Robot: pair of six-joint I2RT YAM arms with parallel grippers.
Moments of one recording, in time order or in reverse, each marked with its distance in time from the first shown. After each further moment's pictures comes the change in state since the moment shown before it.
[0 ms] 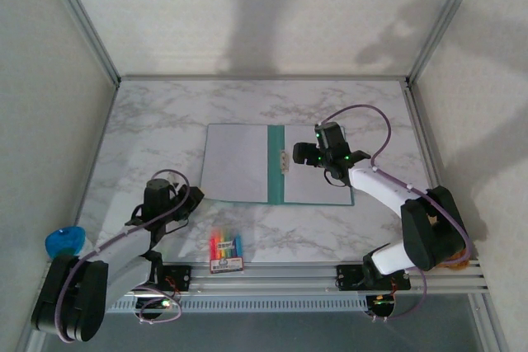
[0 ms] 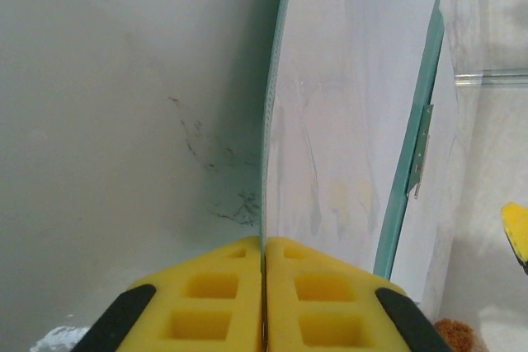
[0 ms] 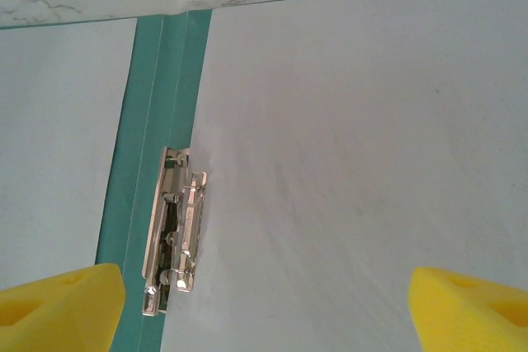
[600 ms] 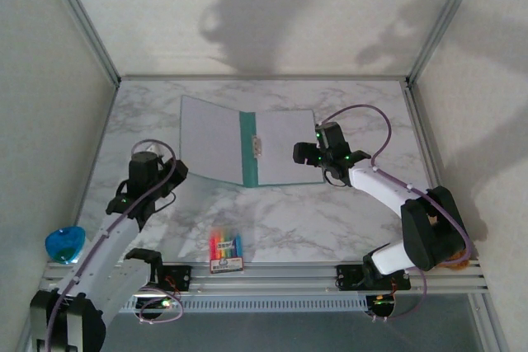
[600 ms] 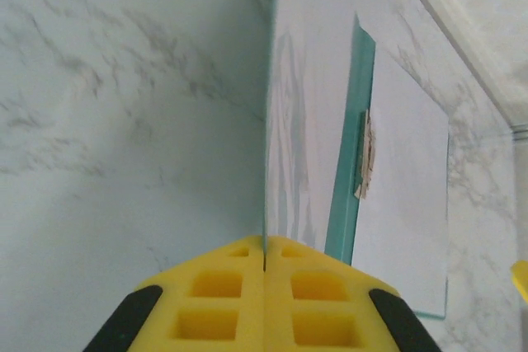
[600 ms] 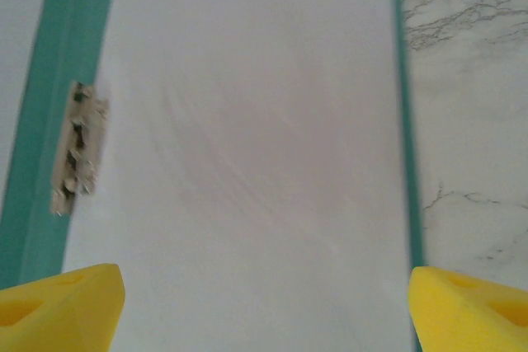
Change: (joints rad) left arm 0.037 -0.145 0.416 -0.533 -0.240 0.250; right arm -0.003 0.000 0.000 0.000 0.000 0.000
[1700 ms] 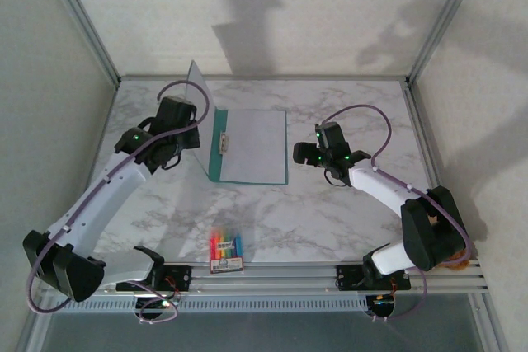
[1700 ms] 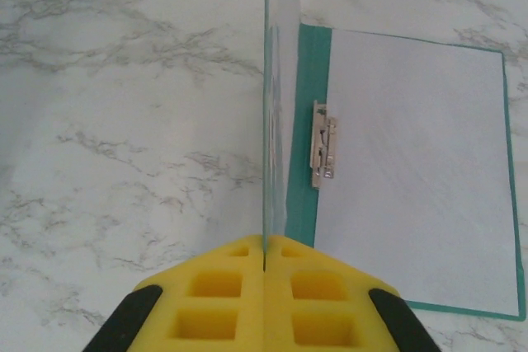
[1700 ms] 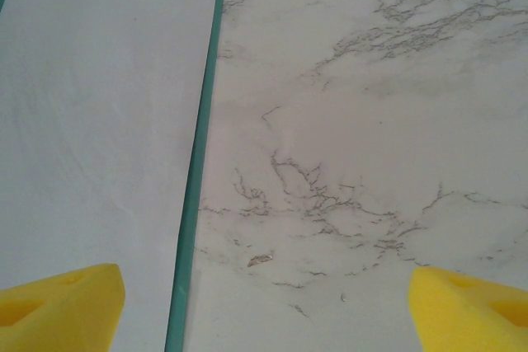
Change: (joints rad) left arm -0.362 0.426 0.775 -0.573 -0.517 0.301; right arm 0.000 0.000 0.000 0.000 0.000 0.000
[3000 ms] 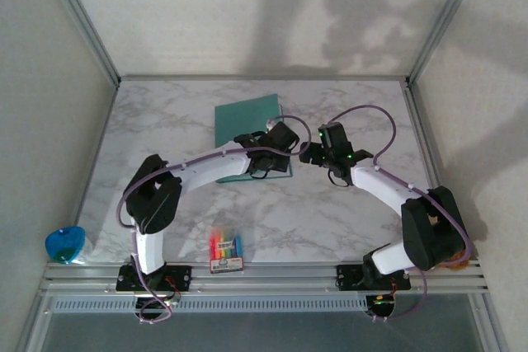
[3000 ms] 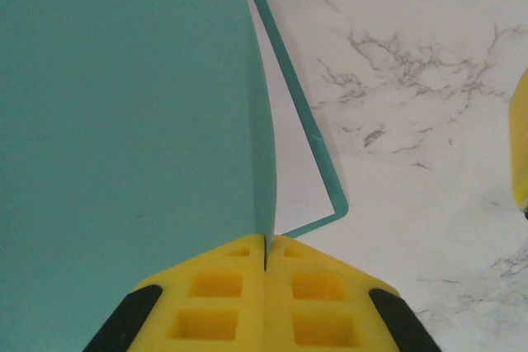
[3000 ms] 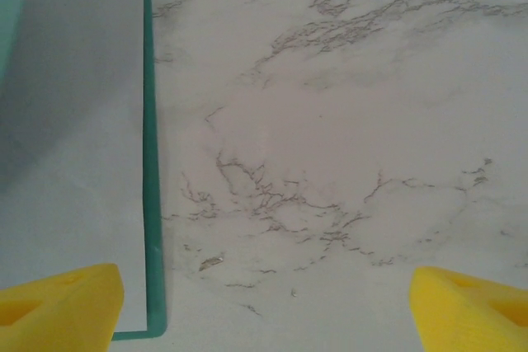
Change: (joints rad) left arm -0.382 0.640 0.179 0.280 0.147 -0.082; right arm -0.028 0.000 0.000 -0.040 0.060 0.027
